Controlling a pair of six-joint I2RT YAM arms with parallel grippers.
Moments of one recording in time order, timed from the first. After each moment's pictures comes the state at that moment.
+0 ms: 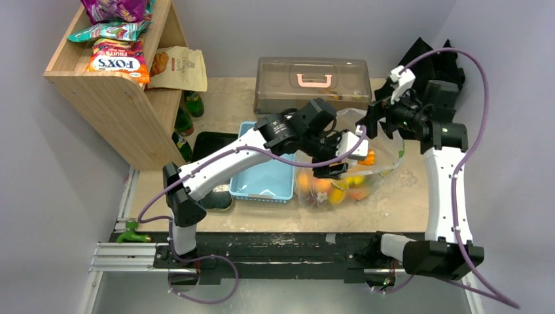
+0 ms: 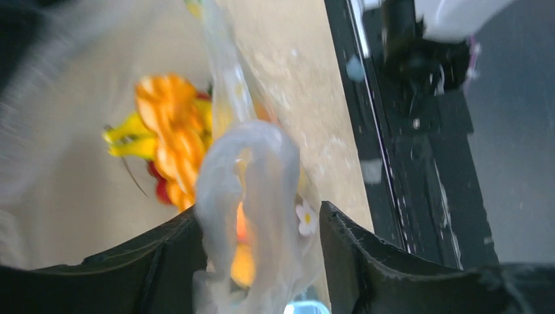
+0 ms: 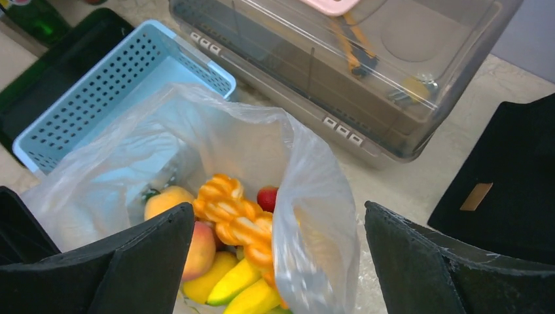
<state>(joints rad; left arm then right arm) -1.05 1.88 2.09 -0.86 0.49 0.50 -0.18 1.18 1.44 -0.82 -0.71 -0.31</state>
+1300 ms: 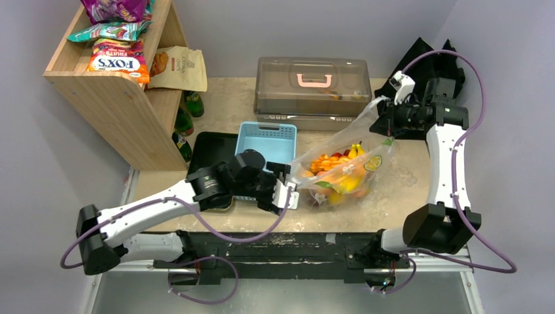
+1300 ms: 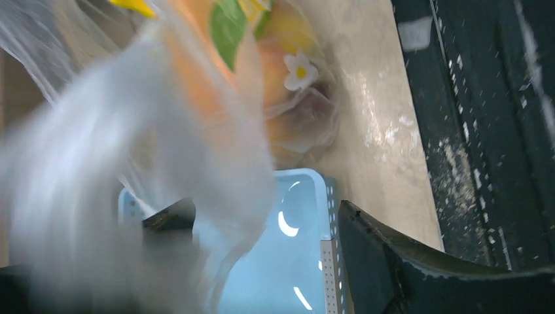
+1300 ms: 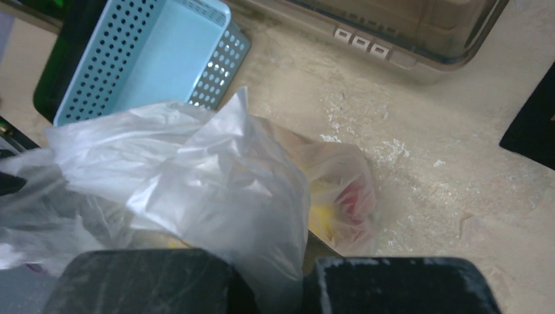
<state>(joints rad) -1.05 1.19 0.99 -0.45 0.22 0.80 -0.23 1.40 1.51 -1.08 -0.70 -0.35</state>
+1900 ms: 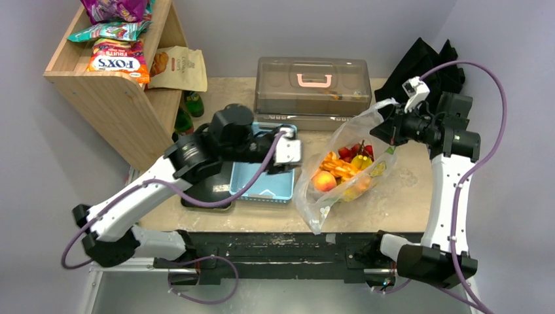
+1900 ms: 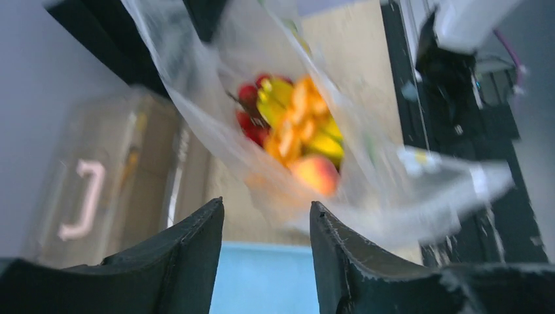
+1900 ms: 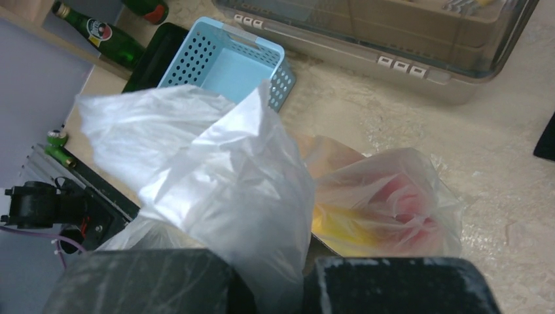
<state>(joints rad) -0.95 1.21 1.46 -0.66 0.42 0.55 -0.28 1.17 1.45 -1.02 -0.82 -0.17</state>
